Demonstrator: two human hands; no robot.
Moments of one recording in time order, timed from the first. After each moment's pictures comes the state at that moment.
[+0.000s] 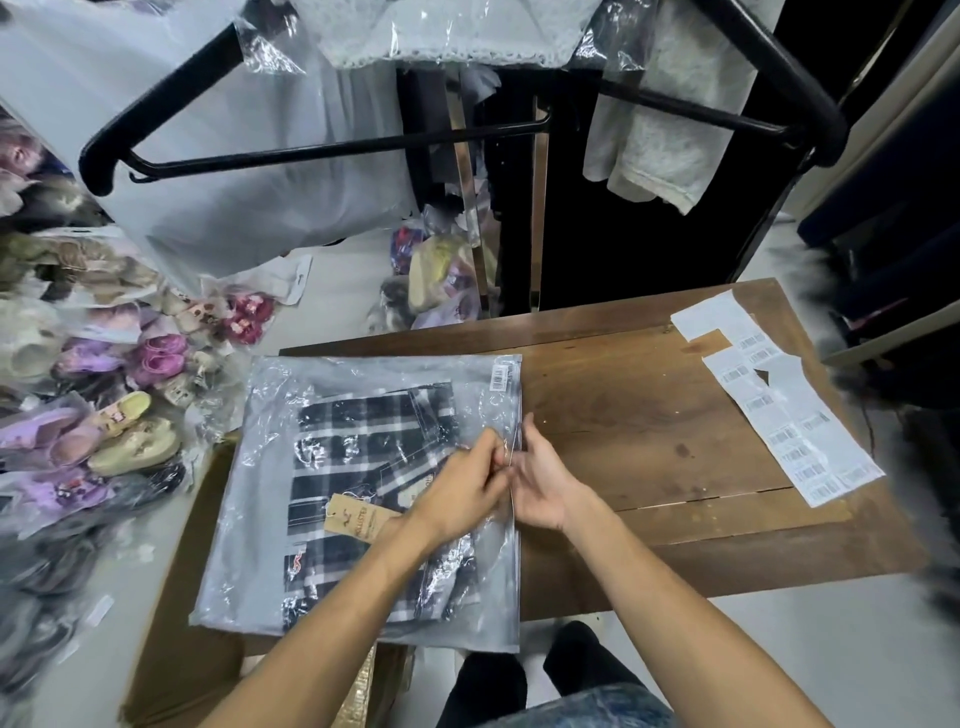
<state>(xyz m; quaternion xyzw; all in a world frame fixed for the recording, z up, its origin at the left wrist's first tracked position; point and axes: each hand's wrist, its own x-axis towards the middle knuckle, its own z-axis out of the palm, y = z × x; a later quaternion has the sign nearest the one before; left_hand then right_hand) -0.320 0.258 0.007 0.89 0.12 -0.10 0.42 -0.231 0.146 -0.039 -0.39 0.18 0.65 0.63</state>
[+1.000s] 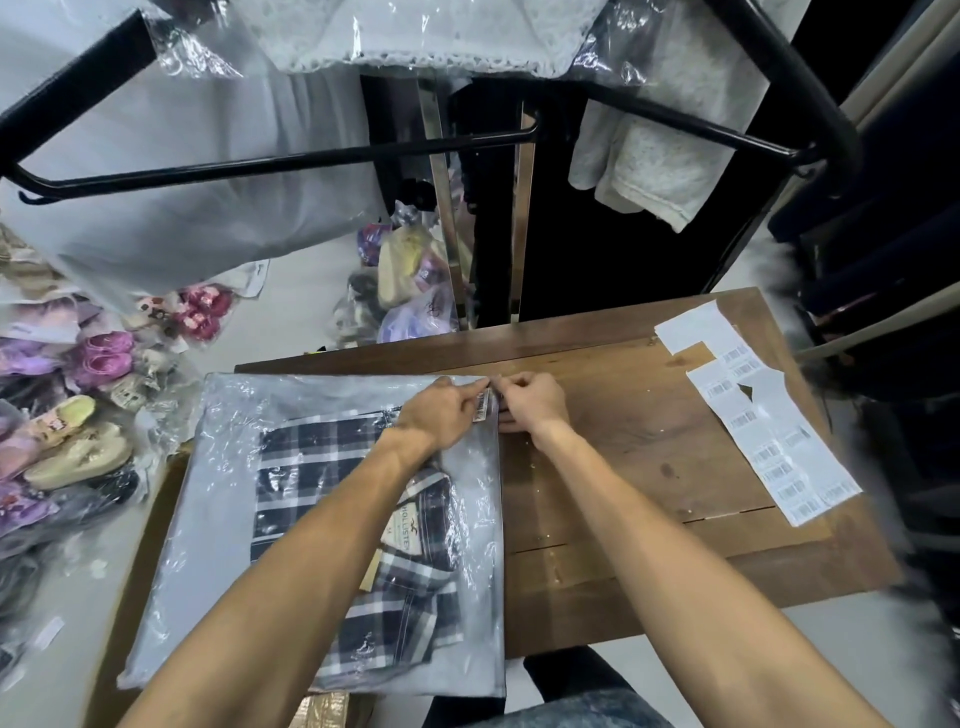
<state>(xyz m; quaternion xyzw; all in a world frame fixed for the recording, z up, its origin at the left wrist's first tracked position) -0.203 0.325 -0.021 0.94 0.14 -0.22 0.23 -0.125 0.193 -0.052 -0.79 0.09 0.33 0.51</state>
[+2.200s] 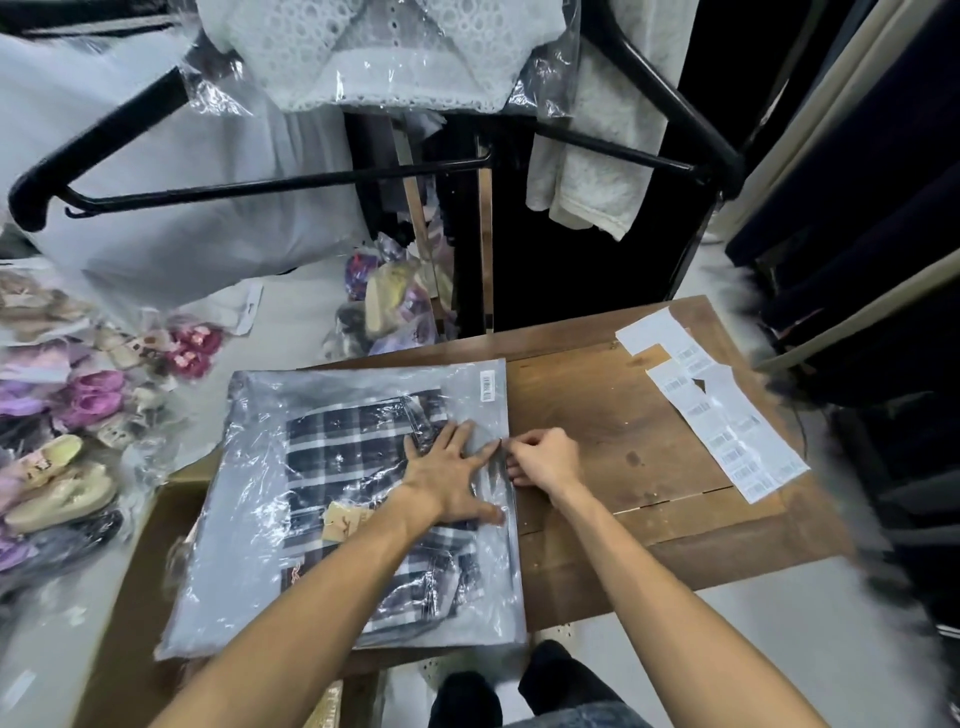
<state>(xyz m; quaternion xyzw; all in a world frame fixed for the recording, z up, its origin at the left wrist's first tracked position) -0.262 0.258 -0.012 0.93 0.05 -0.35 0.06 -0.186 0.114 -0.039 -0.82 0.08 0.30 0.49</state>
